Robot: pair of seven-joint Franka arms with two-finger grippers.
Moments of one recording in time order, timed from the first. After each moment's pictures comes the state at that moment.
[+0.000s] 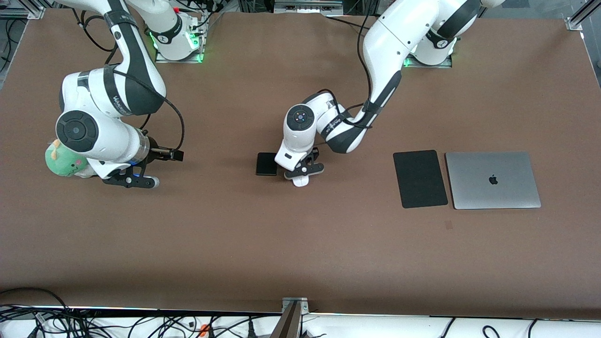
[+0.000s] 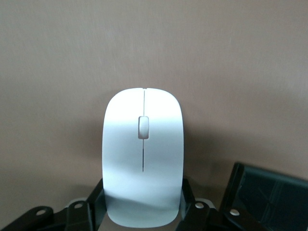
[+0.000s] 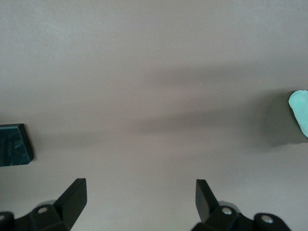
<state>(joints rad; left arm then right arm) -0.59 0.91 -0.24 -1.37 0.18 2.30 -1.12 0.26 0.33 -0.04 -1.68 0.01 1.78 0.32</state>
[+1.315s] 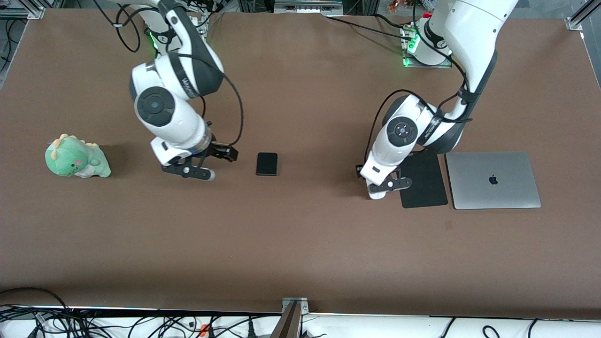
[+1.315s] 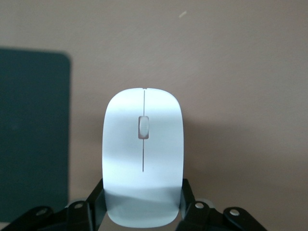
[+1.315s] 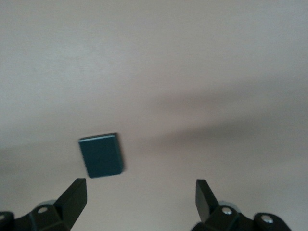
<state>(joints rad) -0.19 0.48 -0.26 -1.98 0.18 2.40 -0.76 0.51 0.38 -0.03 -1.68 0.07 2.01 0.66</state>
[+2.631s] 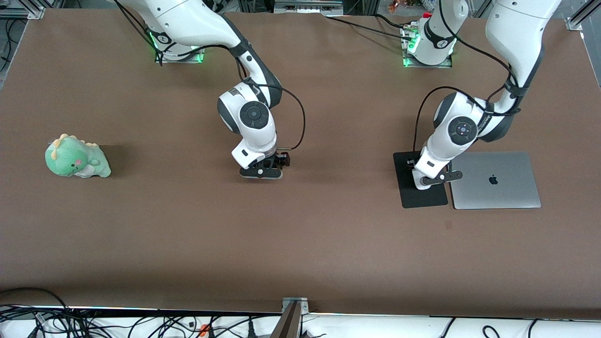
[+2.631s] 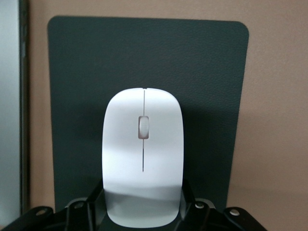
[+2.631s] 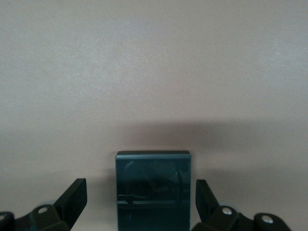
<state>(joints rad) 0.08 0.44 -0.28 -2.19 0.28 2.51 -0.57 0.69 0.66 -0.03 -1.73 -0.07 2.43 0.75</state>
